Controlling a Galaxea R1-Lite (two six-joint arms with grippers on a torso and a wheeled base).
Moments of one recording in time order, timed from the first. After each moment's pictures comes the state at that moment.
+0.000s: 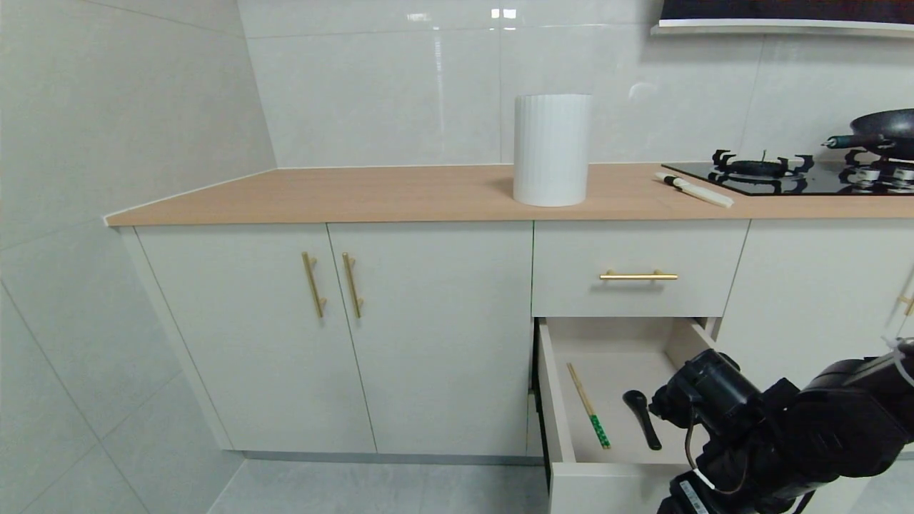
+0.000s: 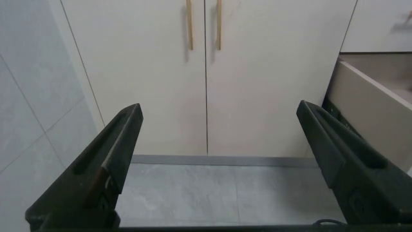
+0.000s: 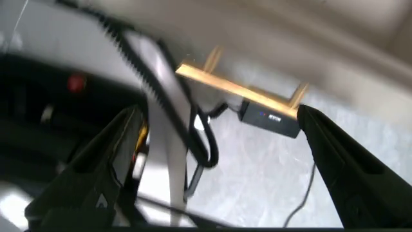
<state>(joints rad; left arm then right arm) 0.00 0.00 0.00 0.00 0.00 0.00 0.49 1.87 -0.71 0.13 -0.11 0.16</state>
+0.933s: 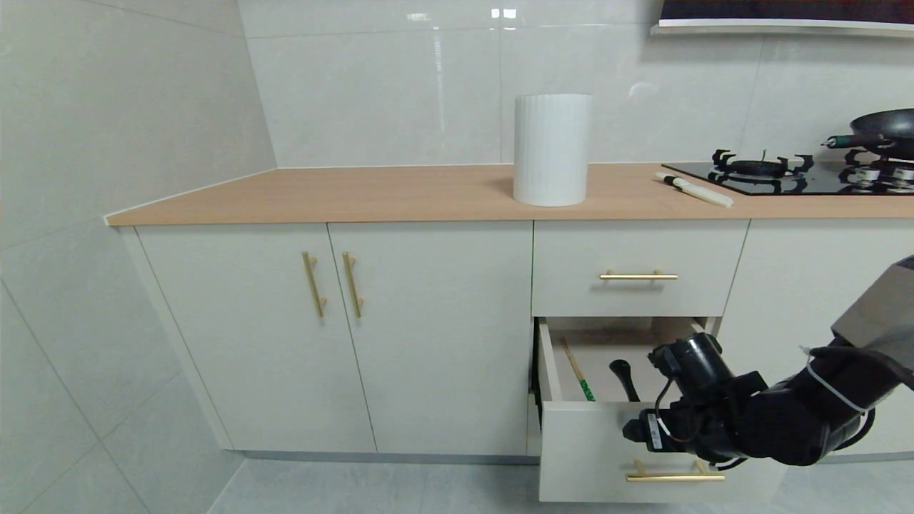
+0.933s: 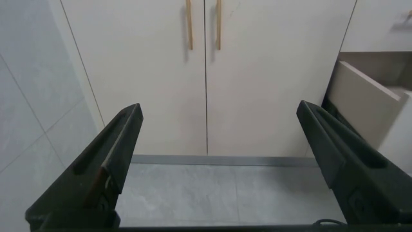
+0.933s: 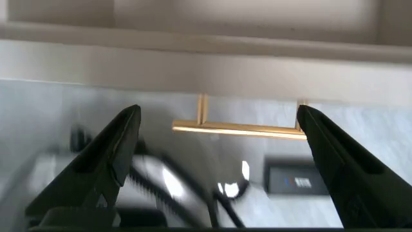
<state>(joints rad) 0.00 0.00 0.00 0.00 0.00 0.00 0.38 2.08 -0.71 -0.39 -0.21 0.34</state>
